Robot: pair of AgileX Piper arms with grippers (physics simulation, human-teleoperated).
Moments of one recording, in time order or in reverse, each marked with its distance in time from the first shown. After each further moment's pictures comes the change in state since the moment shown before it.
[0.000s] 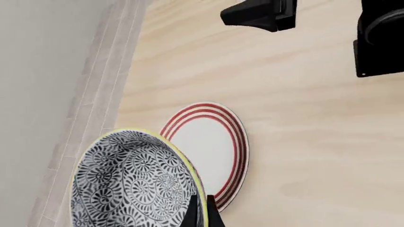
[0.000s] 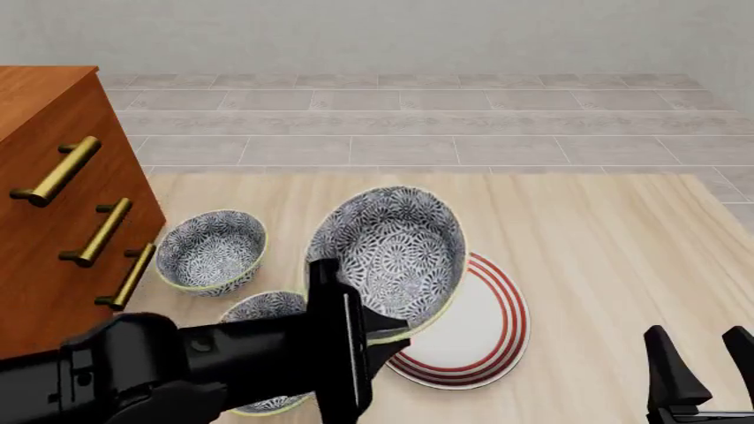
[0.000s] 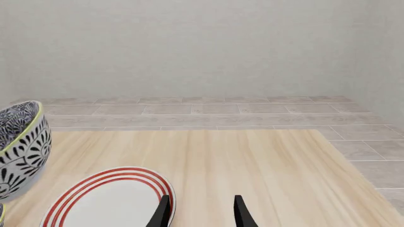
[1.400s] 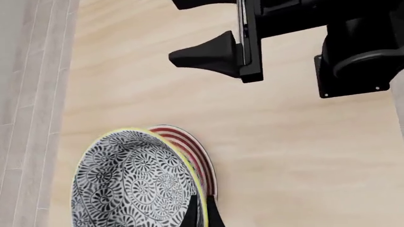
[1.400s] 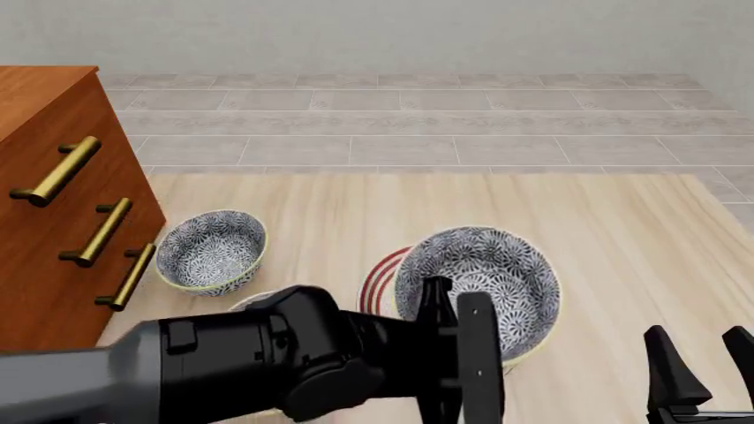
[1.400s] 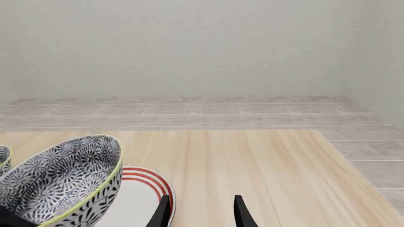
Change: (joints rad) left arm -0.130 0.349 -0.344 0.194 -0.089; right arm 0.000 0.000 0.000 0.000 0.000
